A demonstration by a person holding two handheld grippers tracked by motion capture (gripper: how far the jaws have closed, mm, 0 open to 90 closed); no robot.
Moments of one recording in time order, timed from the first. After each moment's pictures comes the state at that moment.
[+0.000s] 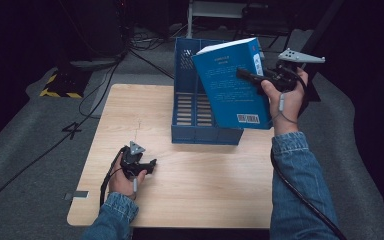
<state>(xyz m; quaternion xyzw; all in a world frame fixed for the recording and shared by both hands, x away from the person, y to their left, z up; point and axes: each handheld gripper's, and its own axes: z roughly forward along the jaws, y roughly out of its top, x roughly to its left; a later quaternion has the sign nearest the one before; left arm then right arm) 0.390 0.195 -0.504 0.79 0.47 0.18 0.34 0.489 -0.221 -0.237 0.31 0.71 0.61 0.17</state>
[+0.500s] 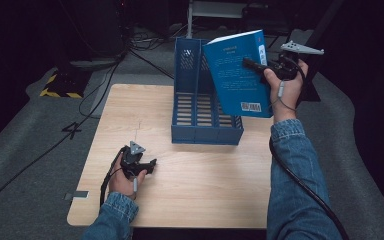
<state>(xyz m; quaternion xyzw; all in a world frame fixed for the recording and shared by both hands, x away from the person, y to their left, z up) 0.390 0.195 -0.504 0.79 0.47 0.19 0.33 0.536 -0.241 -0.249 0.34 0.69 0.61 0.19</state>
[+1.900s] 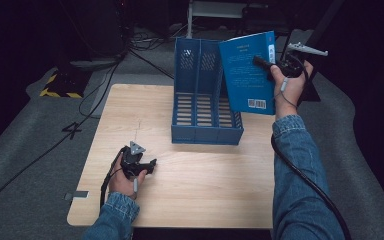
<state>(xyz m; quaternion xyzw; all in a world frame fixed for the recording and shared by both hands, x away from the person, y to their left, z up) 0.390 0.194 -0.504 0.79 0.48 0.19 0.33 0.564 -0.272 -0.267 0.41 0.66 0.60 0.21</state>
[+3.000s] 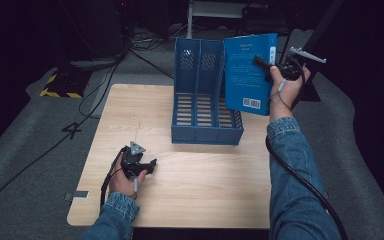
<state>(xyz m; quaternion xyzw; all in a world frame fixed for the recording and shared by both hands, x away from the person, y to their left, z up) 0.390 0.194 -0.504 0.79 0.47 0.19 0.33 0.572 -0.267 -0.285 0.44 0.61 0.62 0.20</state>
